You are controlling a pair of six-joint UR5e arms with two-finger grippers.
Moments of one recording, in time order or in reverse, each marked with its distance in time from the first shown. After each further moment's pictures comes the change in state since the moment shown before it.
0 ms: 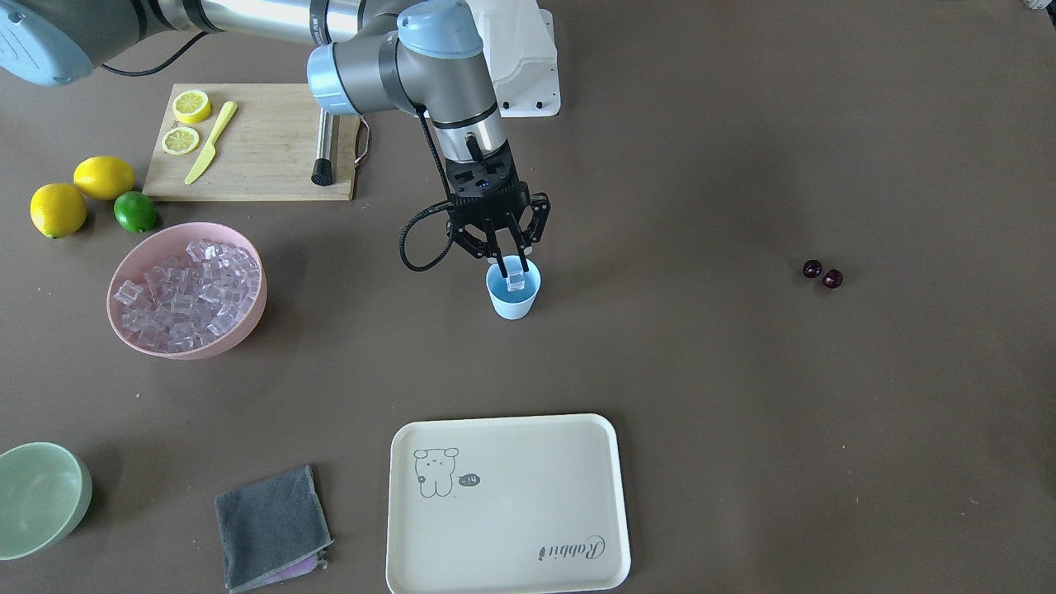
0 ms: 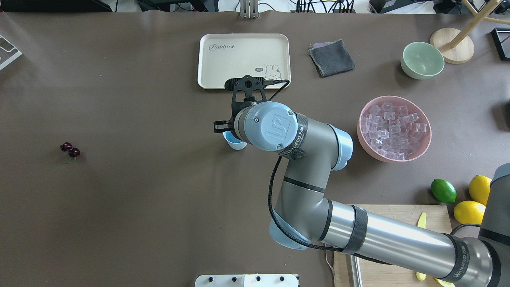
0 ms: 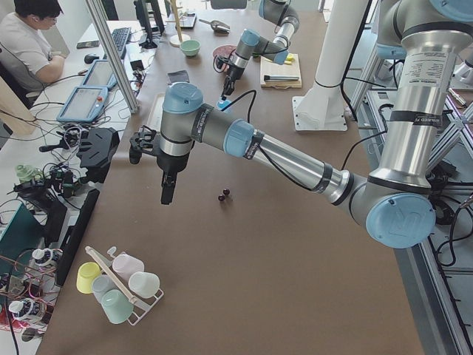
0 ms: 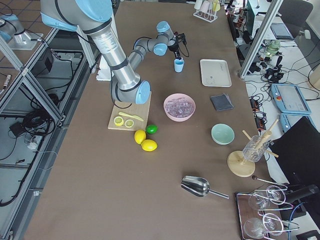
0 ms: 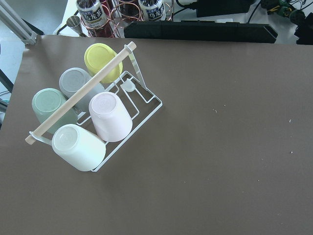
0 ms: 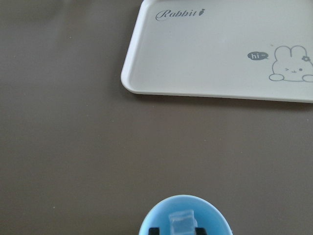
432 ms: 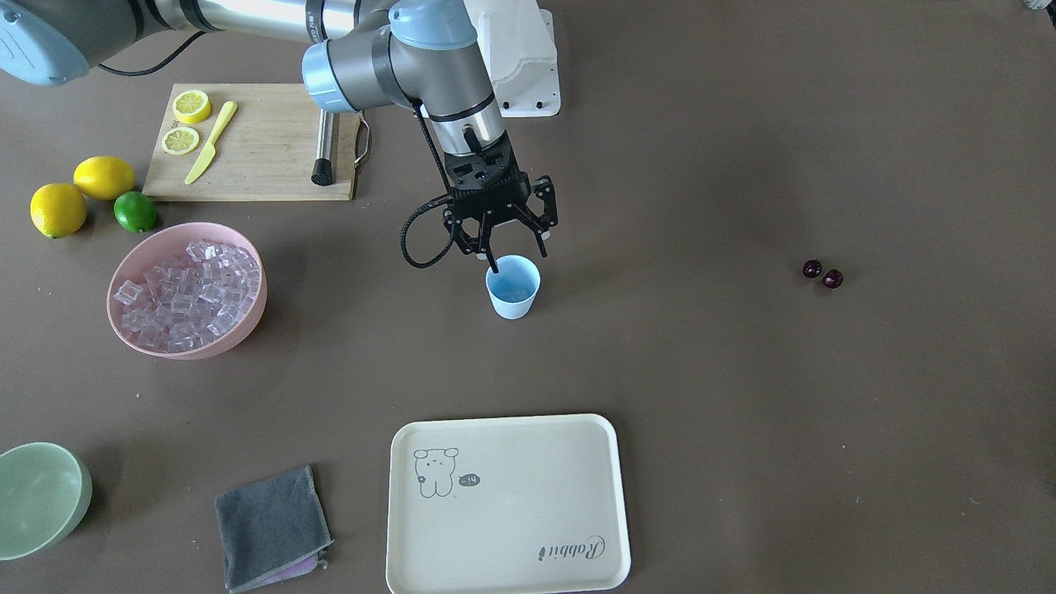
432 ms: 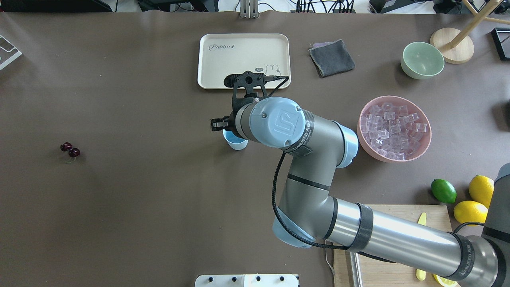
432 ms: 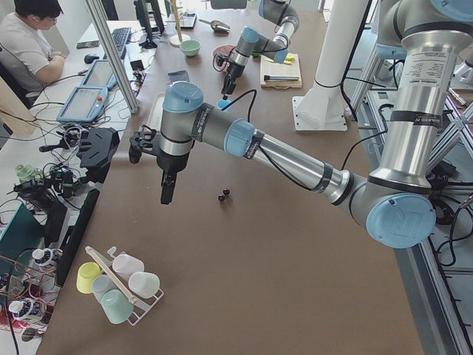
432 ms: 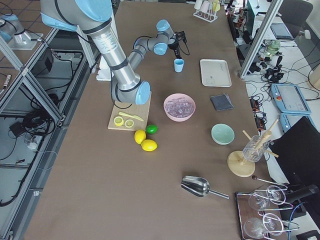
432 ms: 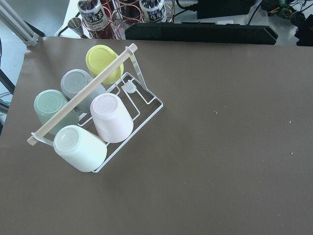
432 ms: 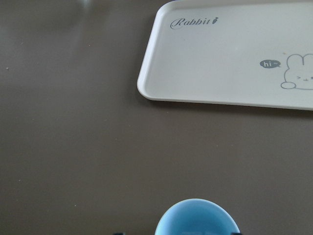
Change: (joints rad) left arm -0.003 -0.001 -0.001 0.001 0.002 0.005; right arm 0.026 -0.019 0.056 0.022 0.055 -0.021
